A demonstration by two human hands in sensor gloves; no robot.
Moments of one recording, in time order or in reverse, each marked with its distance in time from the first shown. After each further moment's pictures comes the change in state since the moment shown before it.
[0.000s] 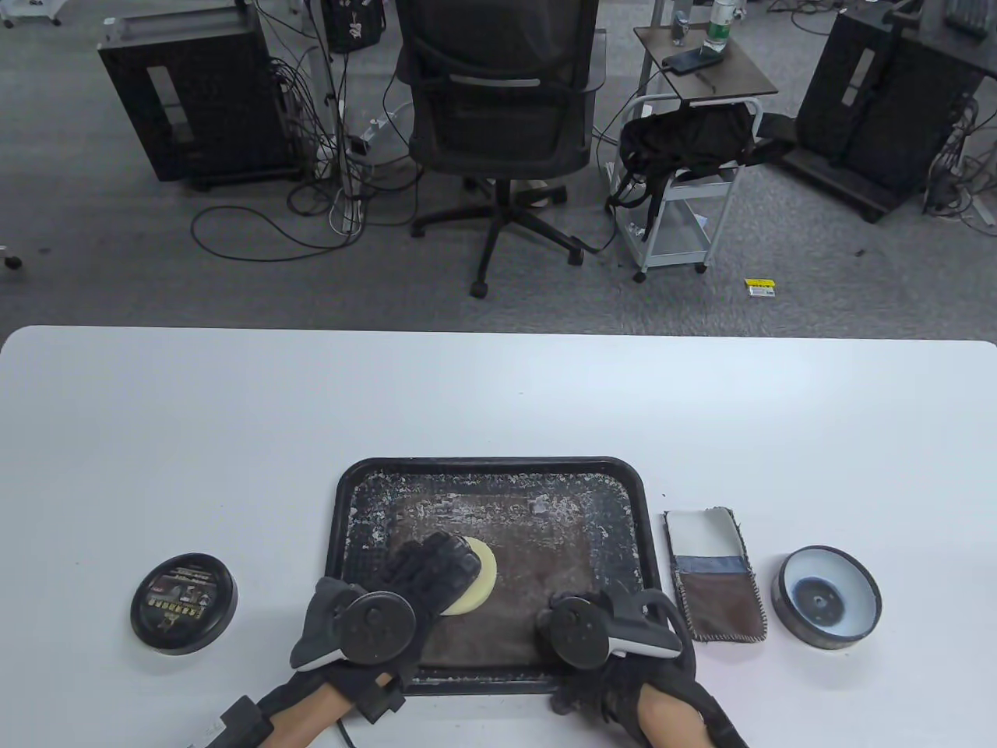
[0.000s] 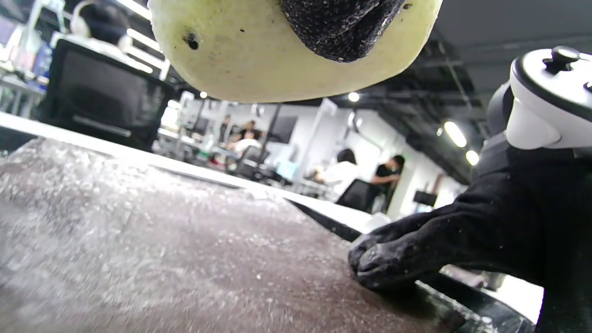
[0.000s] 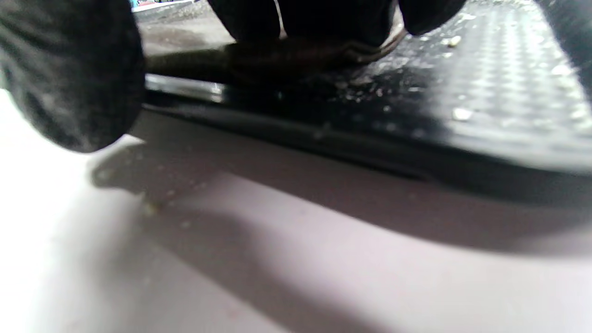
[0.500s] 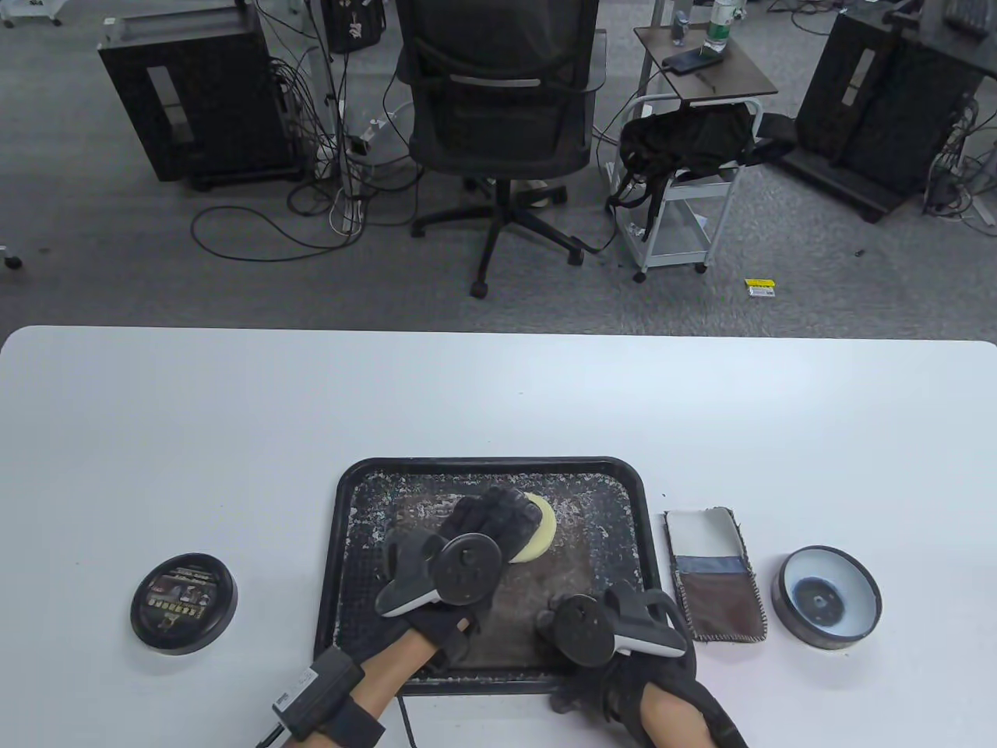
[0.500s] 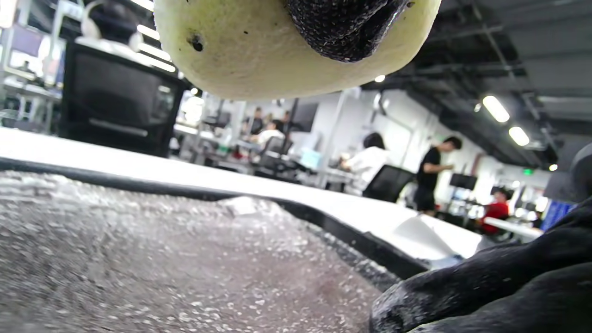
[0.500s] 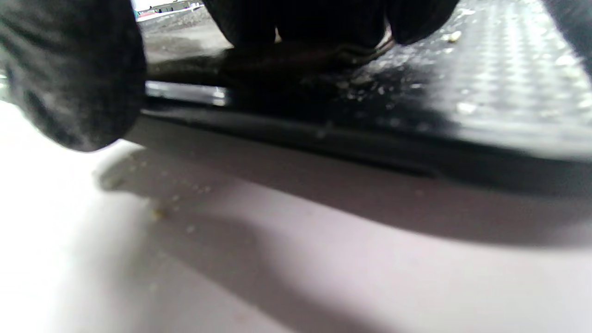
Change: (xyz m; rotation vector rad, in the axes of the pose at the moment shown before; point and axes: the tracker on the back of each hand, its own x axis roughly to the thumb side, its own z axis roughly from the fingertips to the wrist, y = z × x) left_hand 0.033 -0.023 -0.089 -0.051 0.099 -0.068; right_hand -0.004 0.001 0.001 -0.011 -0.003 -0.039
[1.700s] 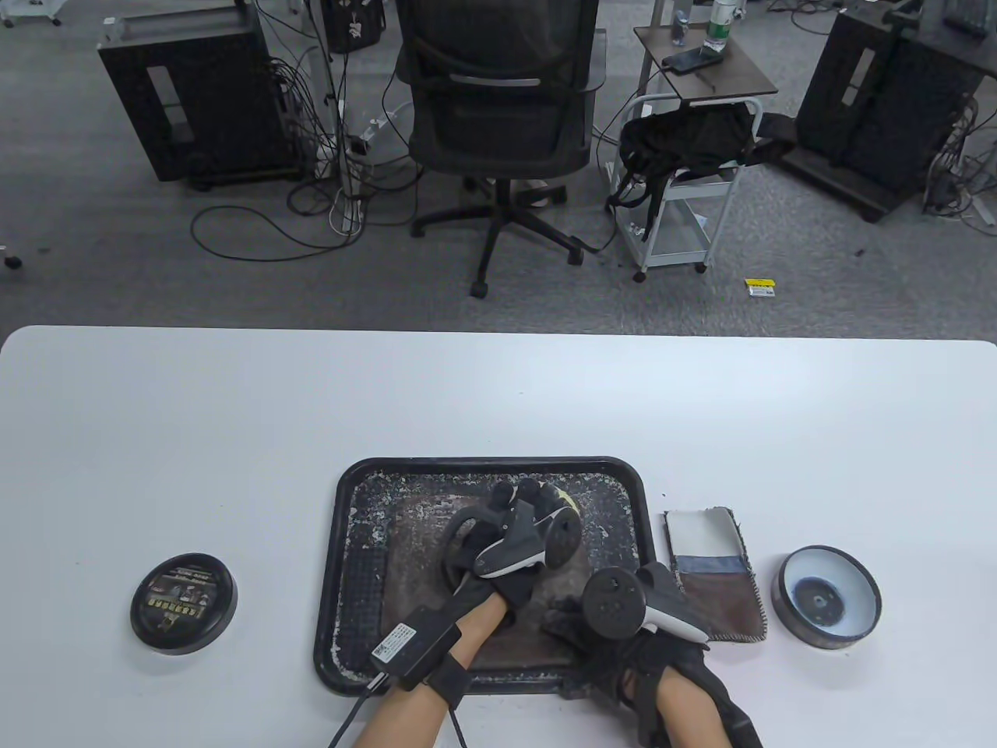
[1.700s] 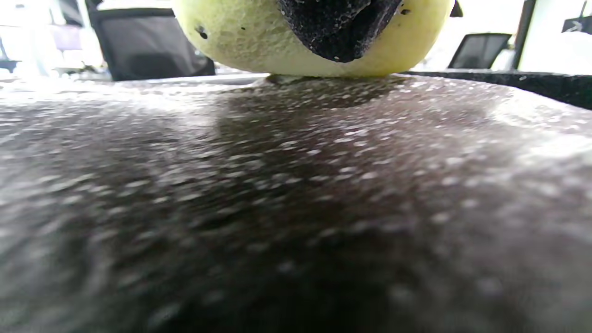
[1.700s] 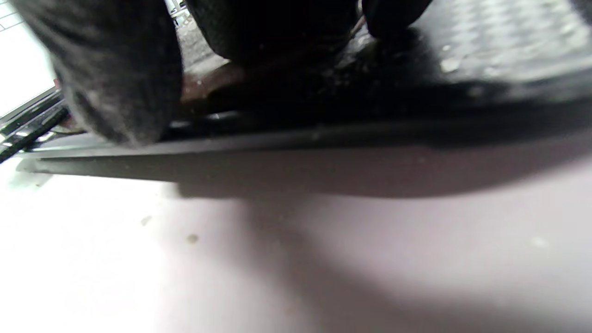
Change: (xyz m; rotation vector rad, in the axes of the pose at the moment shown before) left_hand 0.012 -0.070 -0.064 -0.255 0.154 -0.330; right_hand -0.029 -0.001 0.001 0.033 0.044 -0.264
